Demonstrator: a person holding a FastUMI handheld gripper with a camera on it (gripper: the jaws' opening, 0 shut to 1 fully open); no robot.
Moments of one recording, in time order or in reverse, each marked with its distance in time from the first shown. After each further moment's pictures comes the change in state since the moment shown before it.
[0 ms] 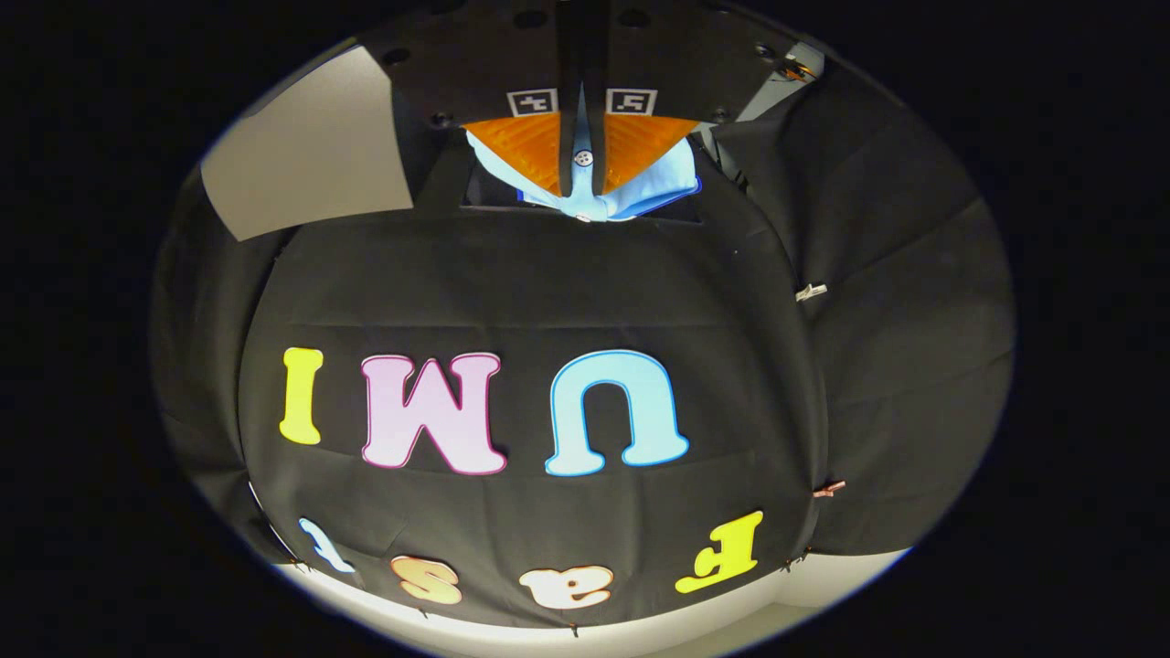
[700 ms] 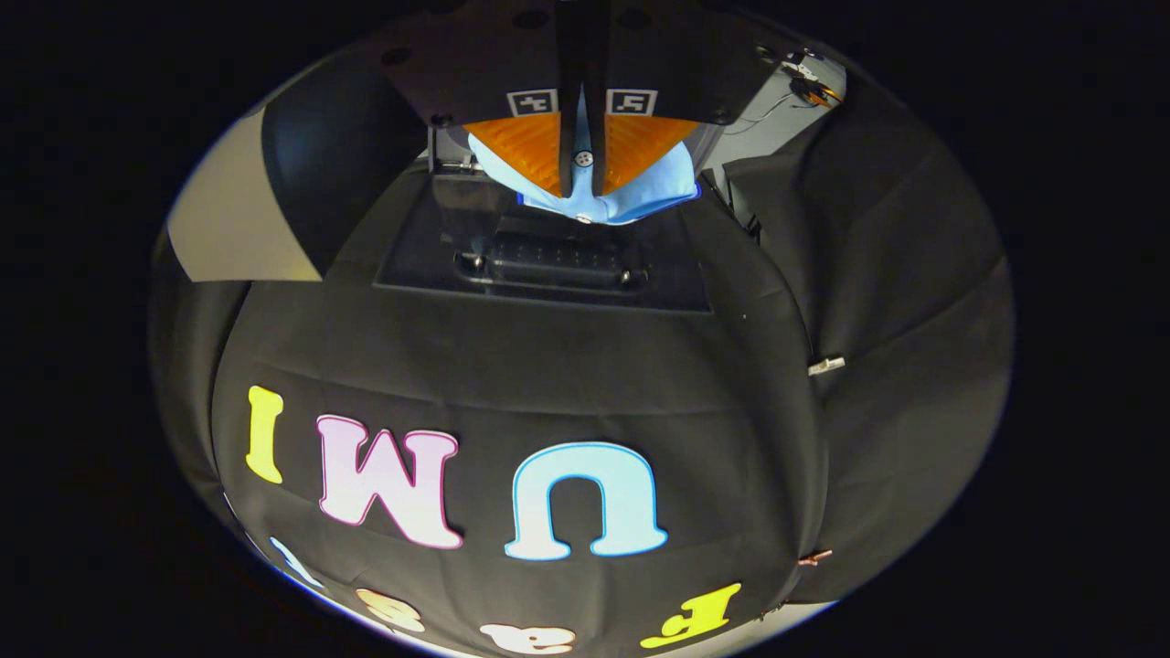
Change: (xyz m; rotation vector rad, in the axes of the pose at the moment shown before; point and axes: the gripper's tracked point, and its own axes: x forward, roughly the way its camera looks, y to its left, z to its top) arm 0.093 0.027 -0.140 -0.069 0.151 -0.010
